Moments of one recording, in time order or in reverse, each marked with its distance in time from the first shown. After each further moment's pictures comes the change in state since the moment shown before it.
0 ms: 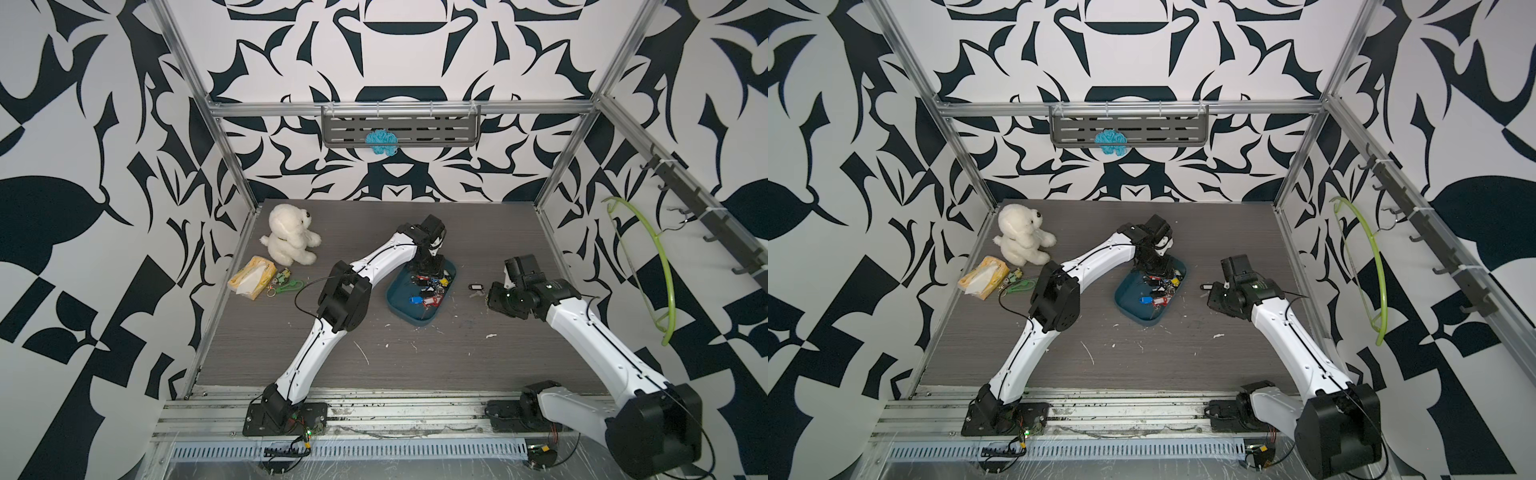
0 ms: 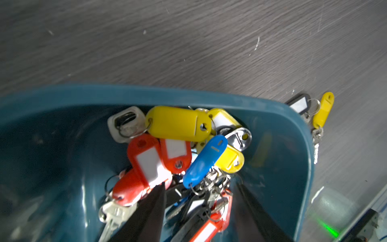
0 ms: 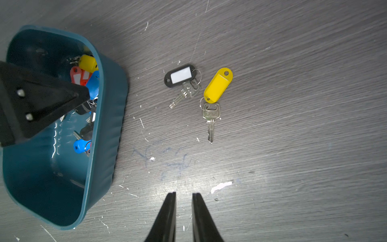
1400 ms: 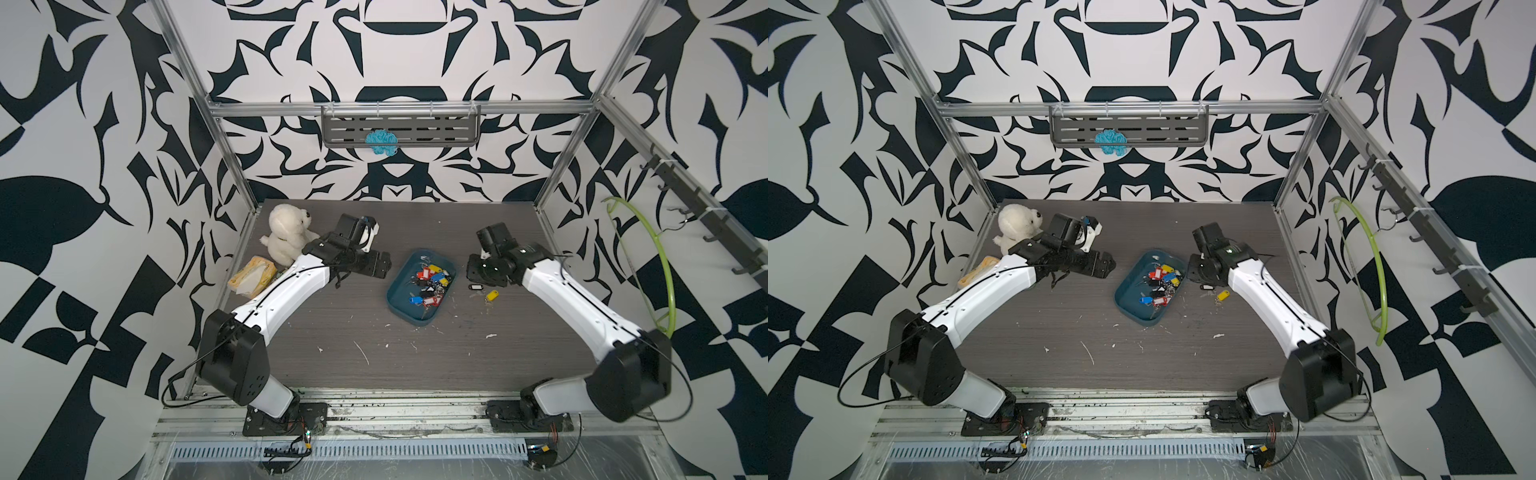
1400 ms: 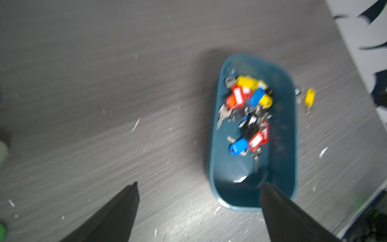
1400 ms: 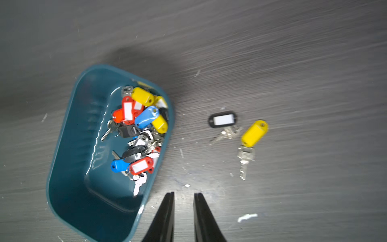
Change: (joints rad) left arm 0.219 -0.930 -0.927 0.346 -0.095 0.144; right arm 0.129 0.207 0.319 -0.054 0.119 0.009
